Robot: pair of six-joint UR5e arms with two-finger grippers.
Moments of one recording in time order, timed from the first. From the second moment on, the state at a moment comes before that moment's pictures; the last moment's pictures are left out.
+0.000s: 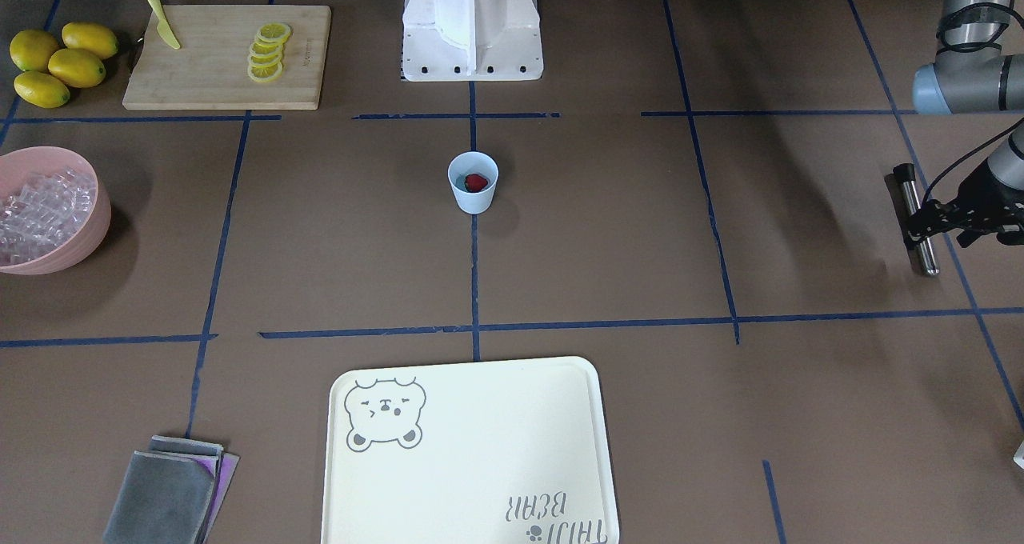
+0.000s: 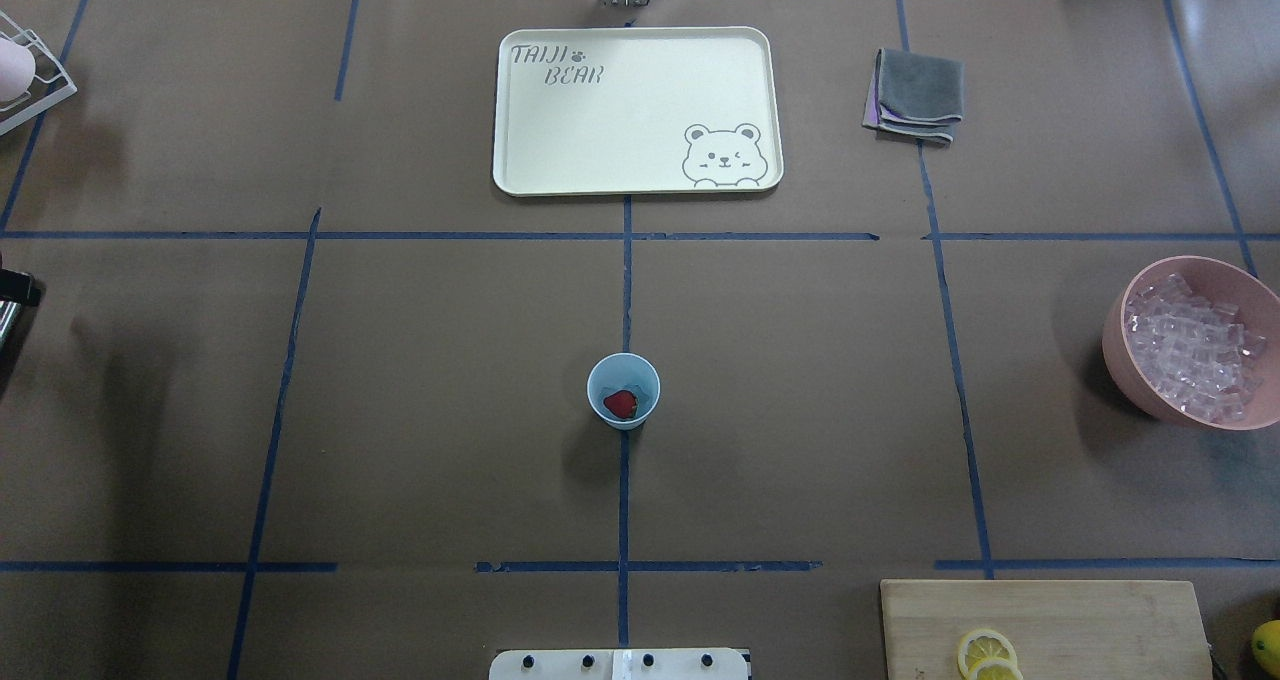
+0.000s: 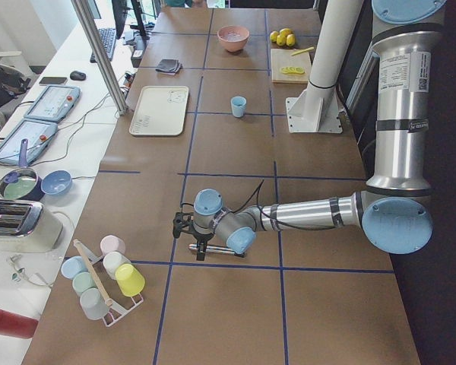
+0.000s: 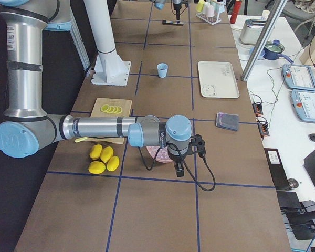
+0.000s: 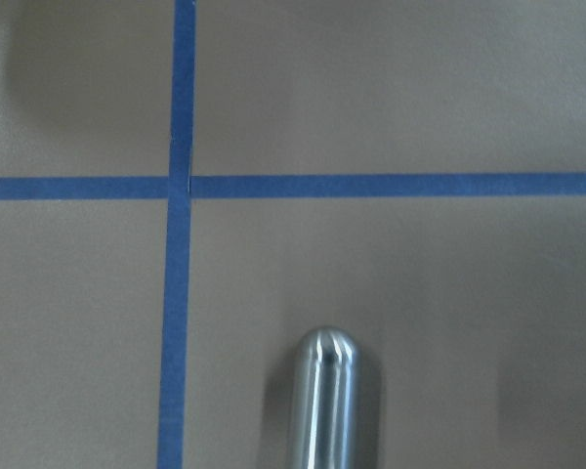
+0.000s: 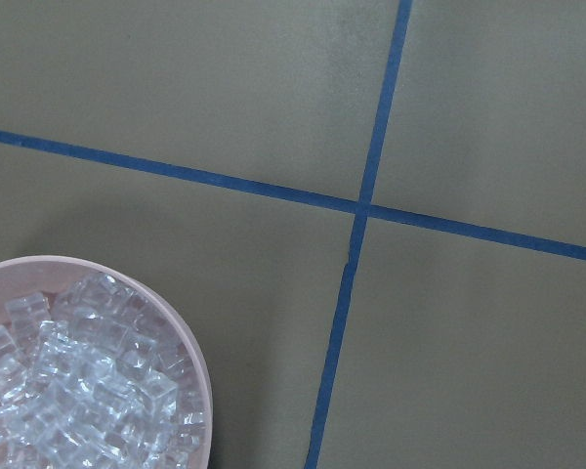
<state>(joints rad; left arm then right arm) -1.13 -1.54 -1.35 -2.40 -2.15 -0.70 1.57 -1.64 1.70 -1.54 2.39 -0.12</state>
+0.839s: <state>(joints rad) -1.10 -1.56 -1.31 -2.41 -2.14 -0.71 1.57 -1.63 1.70 -1.54 2.39 -0.12</state>
